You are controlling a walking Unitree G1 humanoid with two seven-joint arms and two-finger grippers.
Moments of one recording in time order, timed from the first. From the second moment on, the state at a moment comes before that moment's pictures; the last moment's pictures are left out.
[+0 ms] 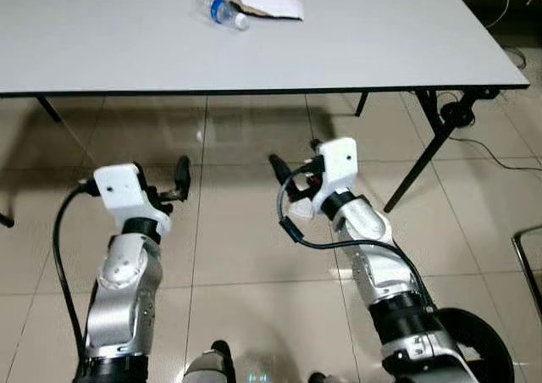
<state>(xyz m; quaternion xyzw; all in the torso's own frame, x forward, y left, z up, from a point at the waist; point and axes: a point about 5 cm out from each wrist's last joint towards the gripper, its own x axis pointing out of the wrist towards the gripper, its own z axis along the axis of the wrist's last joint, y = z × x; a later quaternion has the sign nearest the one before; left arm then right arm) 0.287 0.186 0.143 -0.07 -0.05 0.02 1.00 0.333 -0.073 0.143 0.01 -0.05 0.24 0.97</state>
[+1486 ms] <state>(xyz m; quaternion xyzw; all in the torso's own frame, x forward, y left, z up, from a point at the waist) 0.290 0.186 0.163 -0.08 -0.04 0.01 1.00 0.321 -0.050 0.147 0.03 -0.03 0.25 0.97</state>
